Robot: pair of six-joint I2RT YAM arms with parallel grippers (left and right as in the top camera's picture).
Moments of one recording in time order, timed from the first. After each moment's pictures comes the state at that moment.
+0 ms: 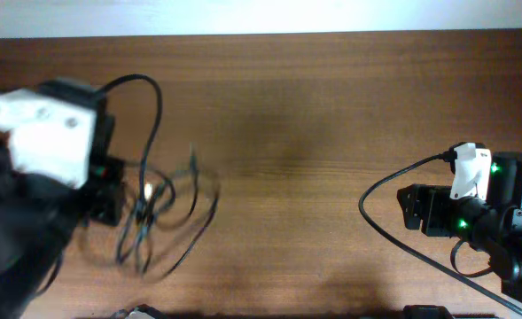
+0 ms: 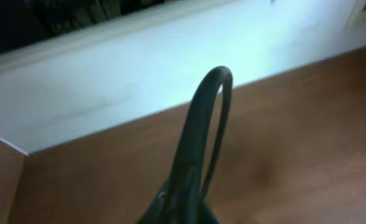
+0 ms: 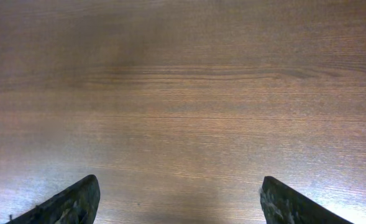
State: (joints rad) left arm -0.49 1.44 2.67 -1.68 -0.26 0.06; right arm -0.04 0.94 1.30 -1.32 -0.21 0.07
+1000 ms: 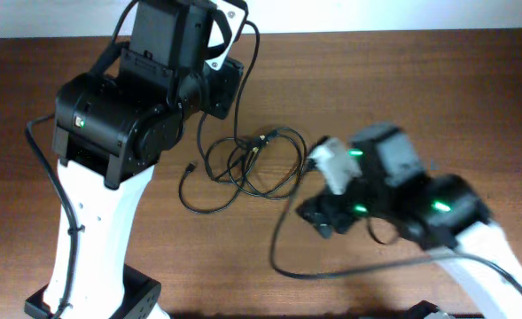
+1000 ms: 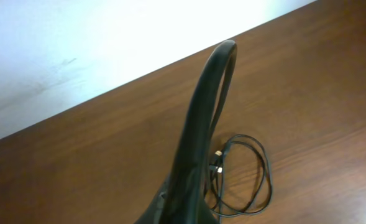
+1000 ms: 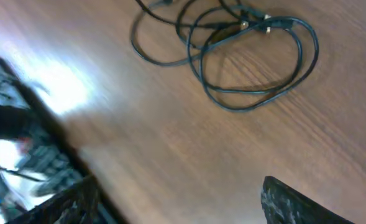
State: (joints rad) left arm -0.49 1.76 2.56 -1.50 -0.19 0.06; right arm 0.57 1.24 1.30 -1.08 -0.28 -0.10
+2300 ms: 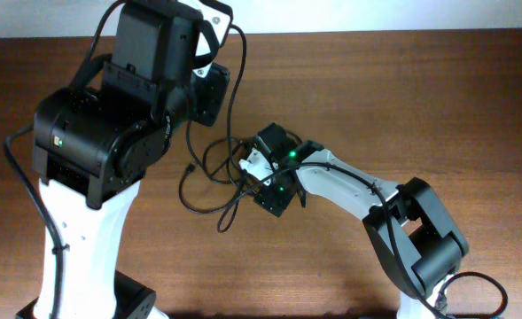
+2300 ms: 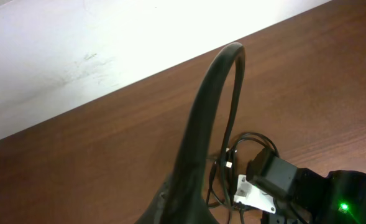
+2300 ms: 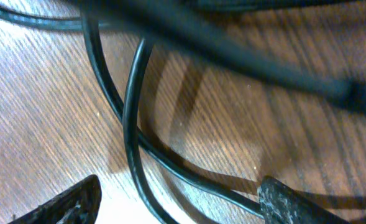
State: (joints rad) left arm -0.49 1.72 2.56 -1.54 -0.24 0.06; right arm 0.66 1.99 1.29 -0.67 -0.13 -0.35
